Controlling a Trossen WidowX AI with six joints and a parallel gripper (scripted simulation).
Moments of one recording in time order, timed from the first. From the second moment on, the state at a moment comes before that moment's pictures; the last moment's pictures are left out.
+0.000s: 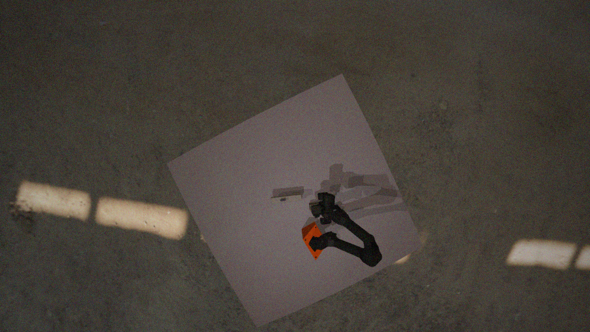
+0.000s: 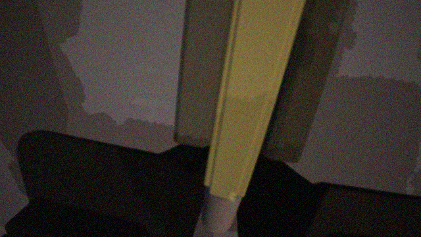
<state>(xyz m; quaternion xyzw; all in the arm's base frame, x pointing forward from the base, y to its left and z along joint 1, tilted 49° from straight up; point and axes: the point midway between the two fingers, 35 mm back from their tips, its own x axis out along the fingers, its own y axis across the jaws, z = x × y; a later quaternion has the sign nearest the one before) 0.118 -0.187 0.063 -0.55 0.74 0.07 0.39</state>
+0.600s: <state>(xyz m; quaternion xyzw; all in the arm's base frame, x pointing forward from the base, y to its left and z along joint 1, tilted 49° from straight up) 0.118 -0.187 0.063 -0.55 0.74 0.08 0.39</state>
